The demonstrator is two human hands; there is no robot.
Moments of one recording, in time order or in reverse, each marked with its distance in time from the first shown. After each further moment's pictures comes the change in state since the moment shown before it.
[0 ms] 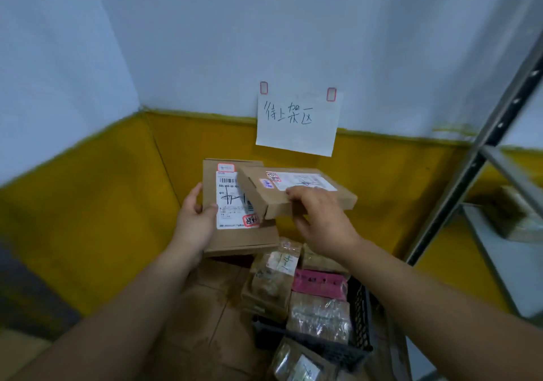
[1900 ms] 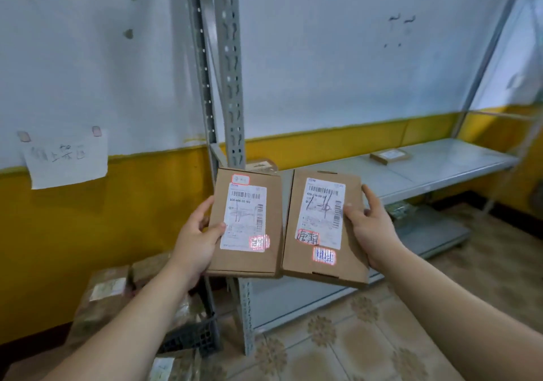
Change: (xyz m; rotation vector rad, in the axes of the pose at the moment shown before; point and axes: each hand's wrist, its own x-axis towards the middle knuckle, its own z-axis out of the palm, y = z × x) left_hand -0.430 0.044 0.185 -0.045 -0.798 0.286; right_hand -0.507 -0.010 -0.298 0.530 0.898 1.017
